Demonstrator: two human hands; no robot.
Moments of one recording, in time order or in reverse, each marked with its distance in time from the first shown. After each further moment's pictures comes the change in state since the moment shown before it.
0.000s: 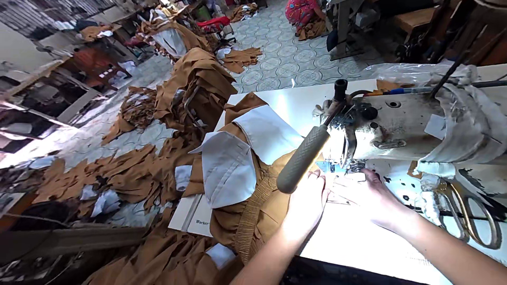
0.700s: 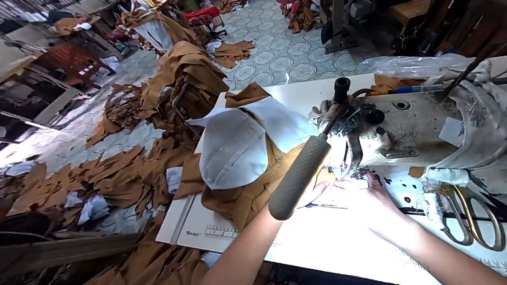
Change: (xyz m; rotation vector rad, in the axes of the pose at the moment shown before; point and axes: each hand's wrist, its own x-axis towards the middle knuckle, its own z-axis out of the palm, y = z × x) left_hand 0.041 -0.040 -0.005 -0.235 -0.139 0.208; right_hand 0.009 -0.026 0.001 -0.148 0.132 0.117
